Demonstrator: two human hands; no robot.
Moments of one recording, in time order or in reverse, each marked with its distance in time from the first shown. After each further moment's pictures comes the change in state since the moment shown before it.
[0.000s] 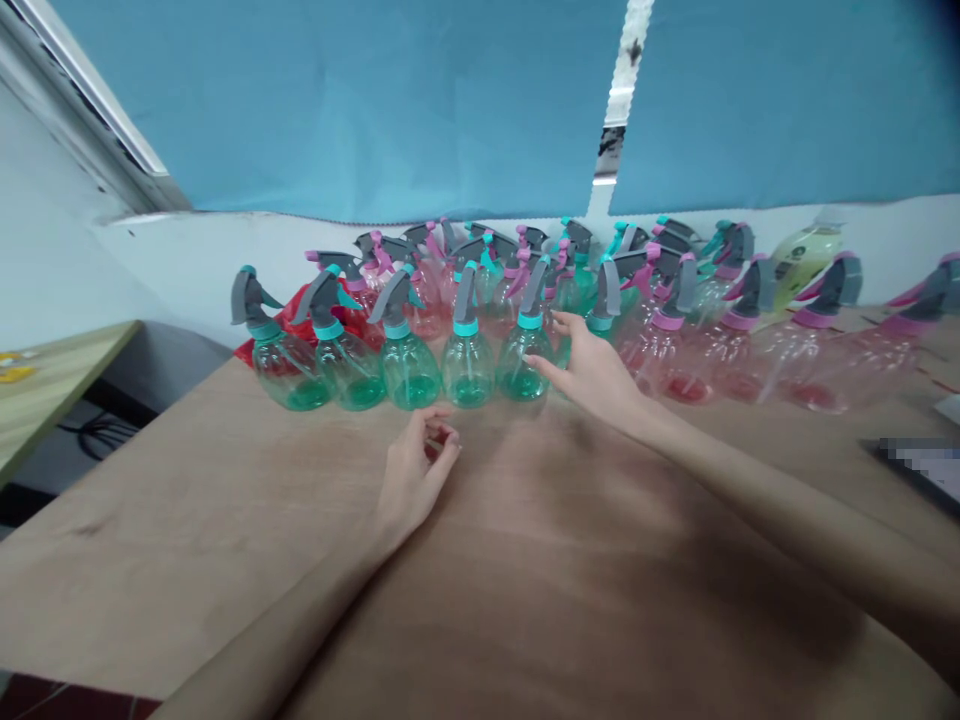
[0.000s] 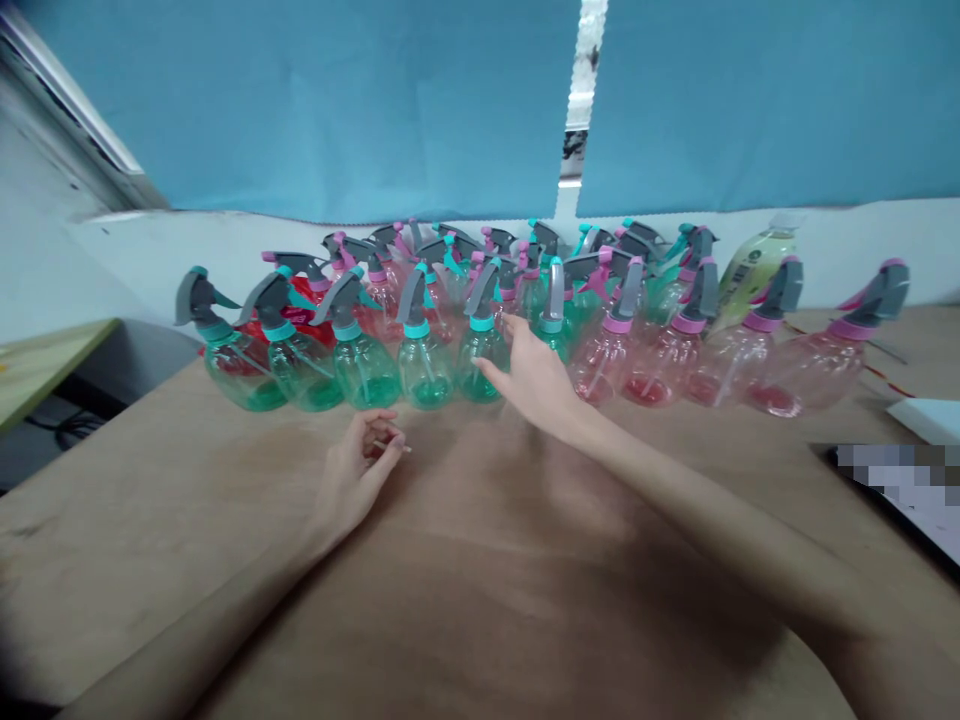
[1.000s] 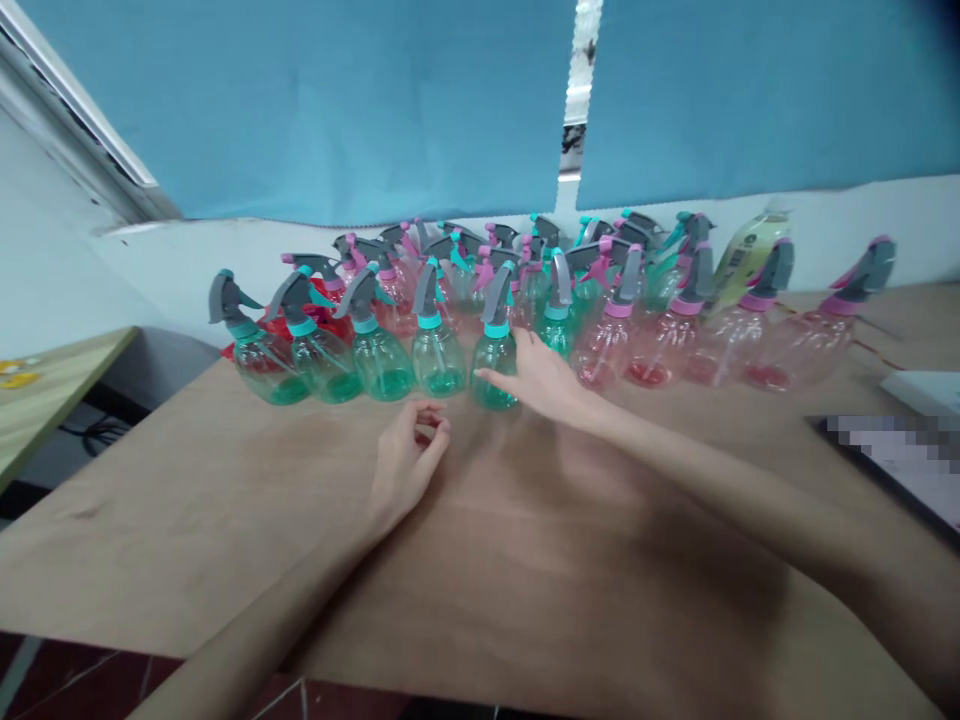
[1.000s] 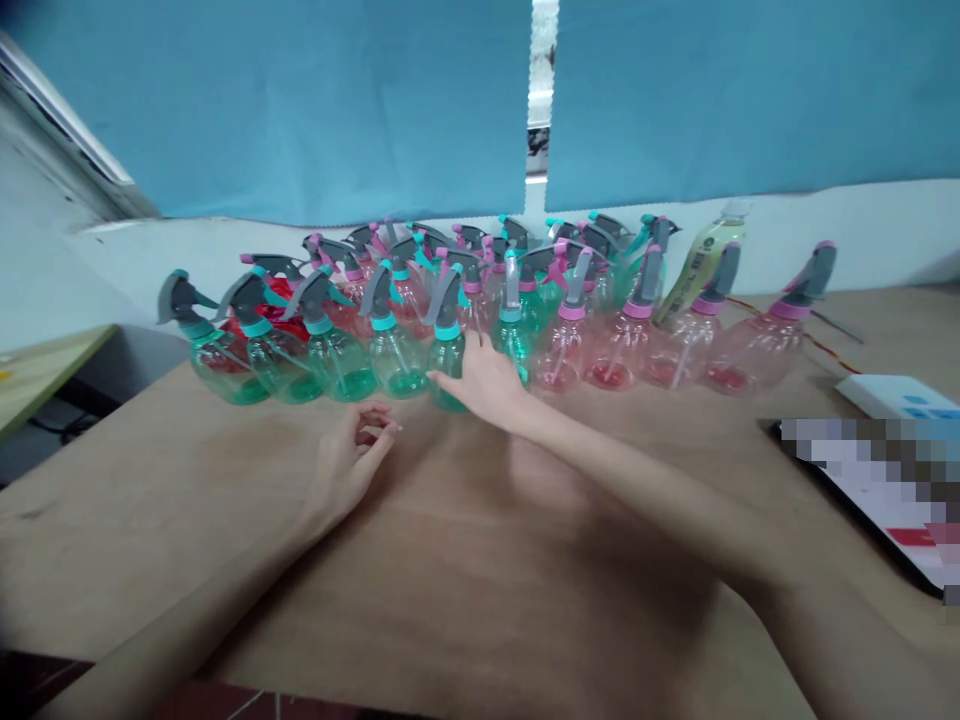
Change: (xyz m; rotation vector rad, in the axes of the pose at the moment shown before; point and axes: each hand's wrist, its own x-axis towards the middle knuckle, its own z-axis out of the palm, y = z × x) left_hand -0.004 0.028 0.024 0.079 0.046 0.017; right_hand -0.010 -0.004 0.001 -0.088 -0.170 0.063
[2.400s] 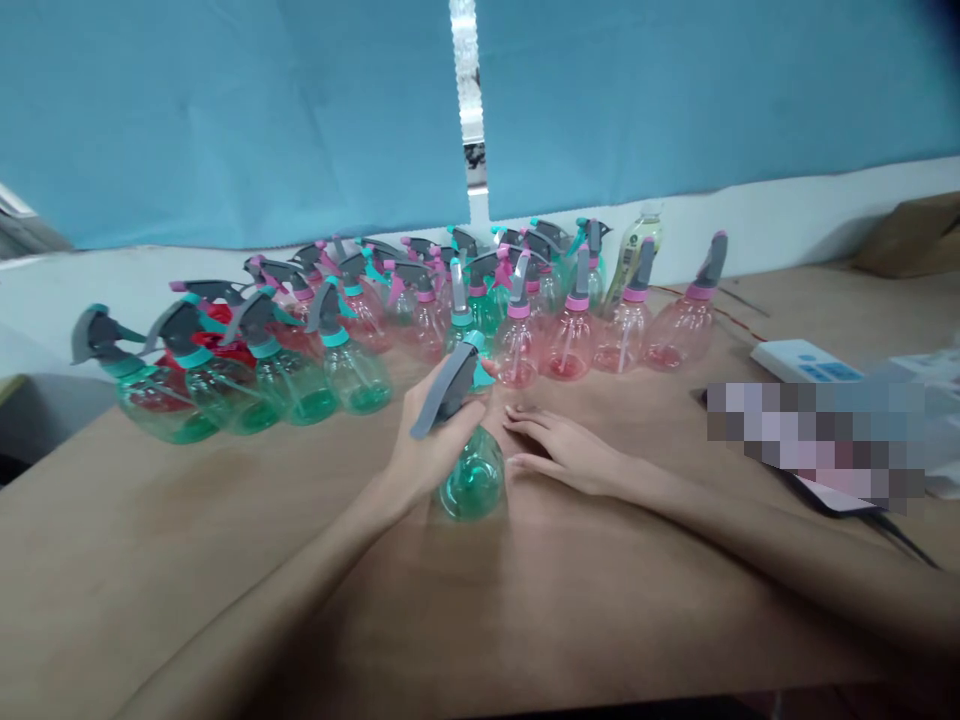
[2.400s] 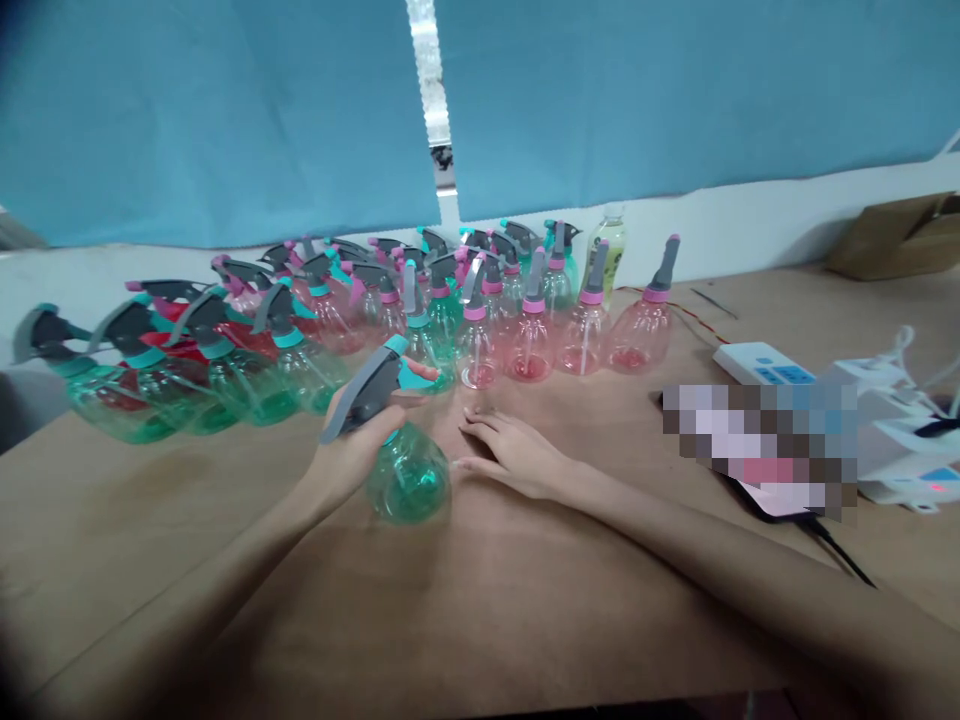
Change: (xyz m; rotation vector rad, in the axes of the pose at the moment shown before) left_hand 0.024 0.137 0.068 -0.384 -0.221 0.188; right_hand -0.110 0.120 -0.040 -0.009 -0.238 -0.348
